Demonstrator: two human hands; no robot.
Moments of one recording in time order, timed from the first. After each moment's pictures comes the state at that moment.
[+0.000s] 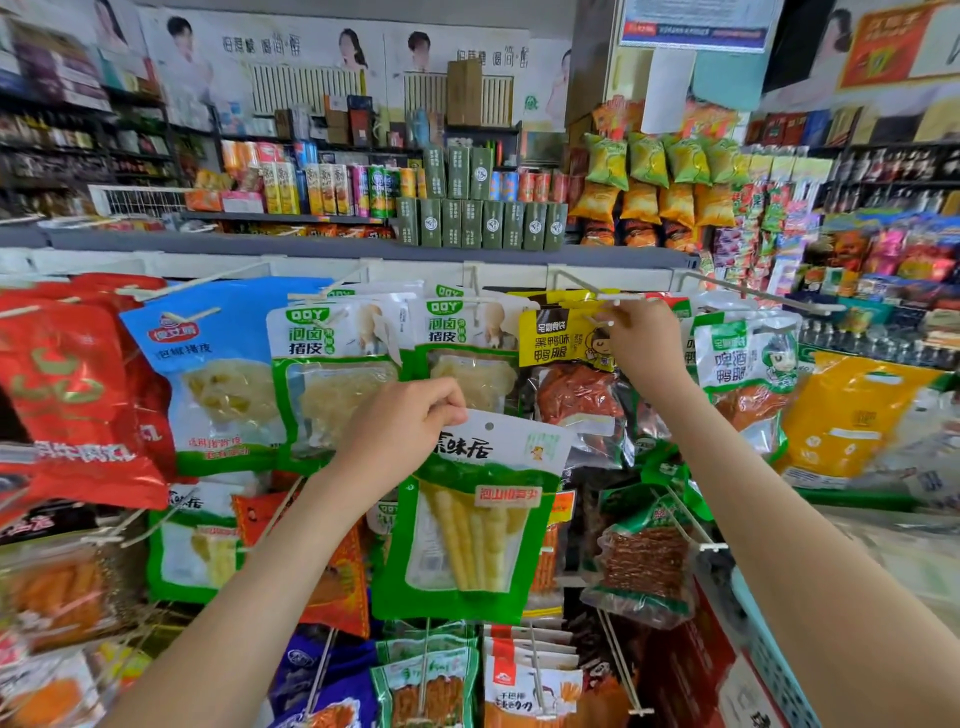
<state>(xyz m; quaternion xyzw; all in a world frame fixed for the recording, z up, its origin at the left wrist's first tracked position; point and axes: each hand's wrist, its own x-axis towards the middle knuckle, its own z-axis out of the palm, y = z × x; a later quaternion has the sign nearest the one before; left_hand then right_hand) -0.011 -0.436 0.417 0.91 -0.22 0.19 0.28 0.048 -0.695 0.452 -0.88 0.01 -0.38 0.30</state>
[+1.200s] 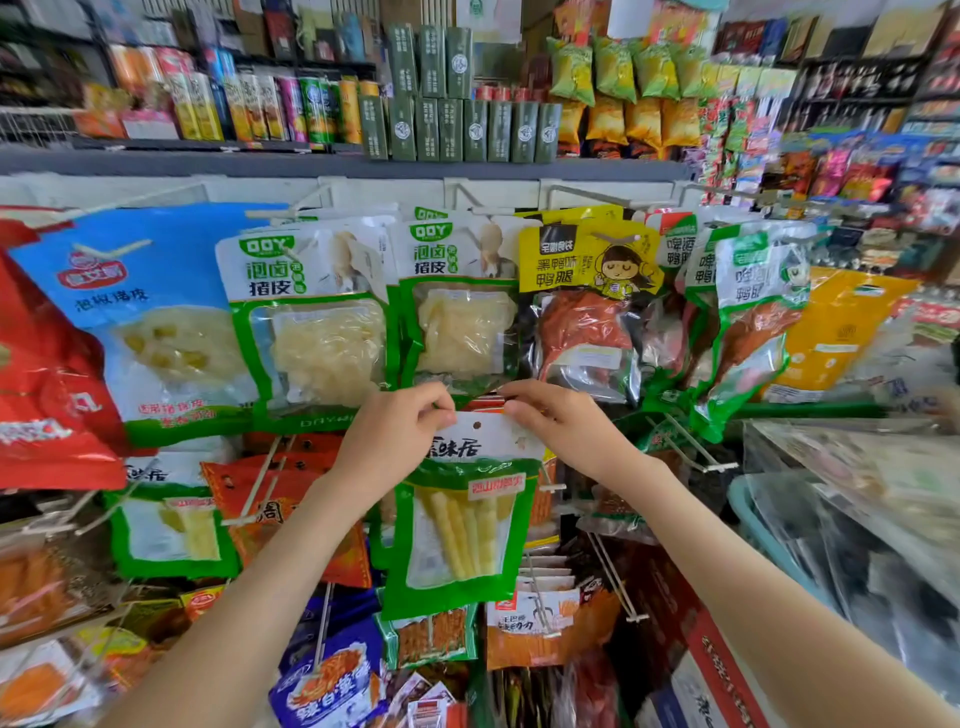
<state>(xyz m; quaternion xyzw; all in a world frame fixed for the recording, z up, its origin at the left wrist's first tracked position) 0.023 -0.420 0.343 0.92 -0.22 0.10 0.32 -0.004 -0.622 0.336 -0.92 -0.11 -0.12 0.37</state>
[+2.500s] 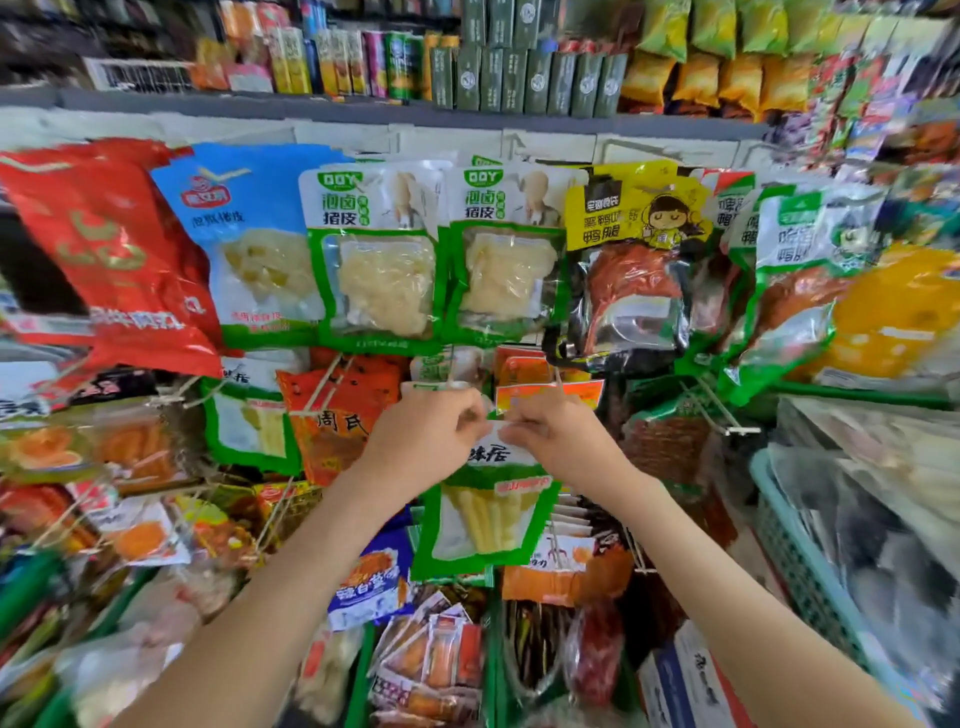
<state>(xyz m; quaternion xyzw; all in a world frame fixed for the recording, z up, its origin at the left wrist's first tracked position) -0.069 -0.419 0.327 0.95 -0.19 0.10 0.21 -0.064 -0.595 0.309 -0.92 -0.23 -0.12 0.30</state>
